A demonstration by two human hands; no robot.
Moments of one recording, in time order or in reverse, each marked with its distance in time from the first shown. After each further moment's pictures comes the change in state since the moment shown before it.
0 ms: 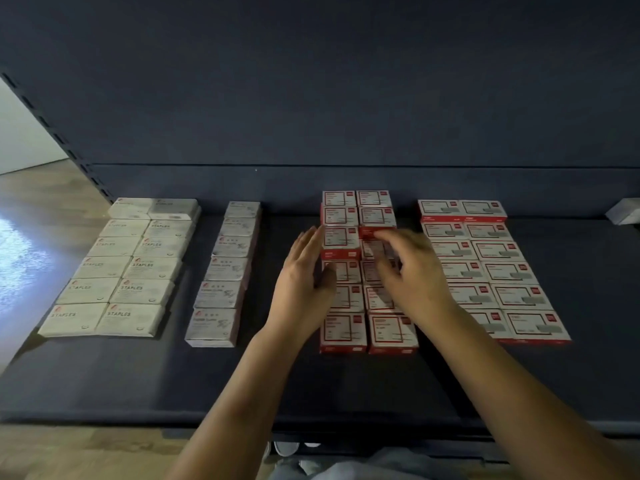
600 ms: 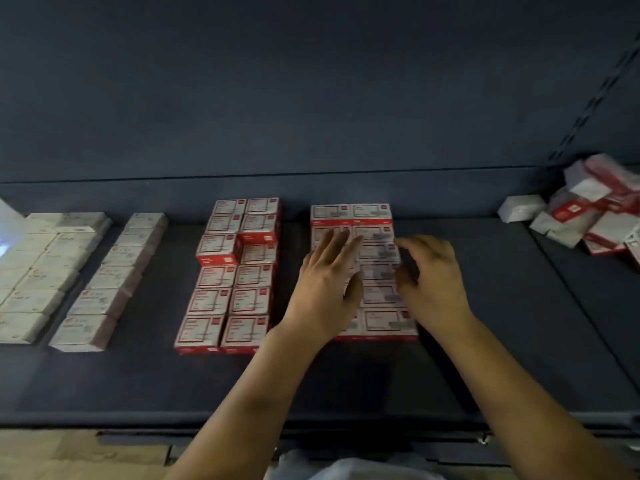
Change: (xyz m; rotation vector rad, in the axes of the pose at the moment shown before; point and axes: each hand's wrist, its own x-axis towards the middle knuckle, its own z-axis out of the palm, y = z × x) left_hand 0.007 0.113 0.161 0.327 -0.141 0.220; right_hand -0.035 0.148 -0.126 -0.040 0.108 0.012
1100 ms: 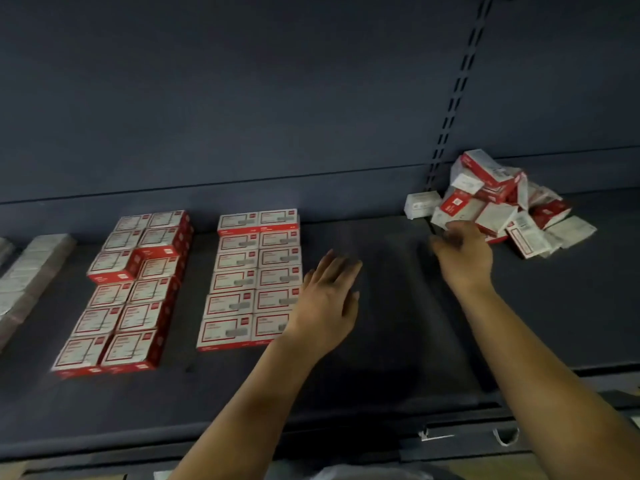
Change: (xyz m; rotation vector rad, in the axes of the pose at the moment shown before) left_hand 0.029 0.084 0.104 0.124 -0.225 0.023; right_hand 0.006 0.156 -0.100 0.210 0.132 0.693
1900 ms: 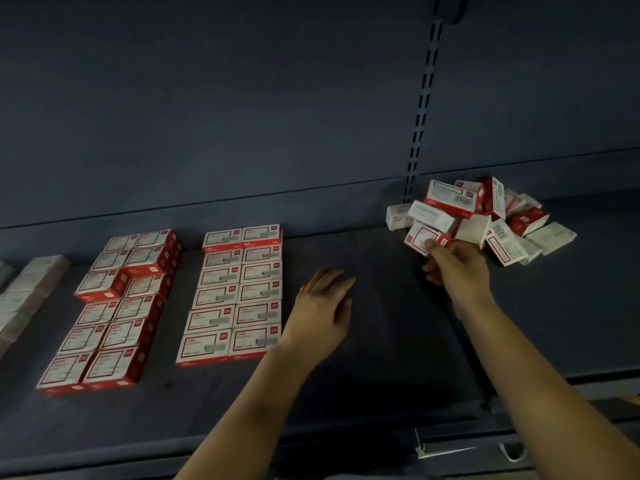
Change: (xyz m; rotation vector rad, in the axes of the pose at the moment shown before) left_hand 0.011 0.021 0.008 -0.055 0.069 0.038; right_hand 0.004 0.009 -0.025 0.438 -0.110 0.270
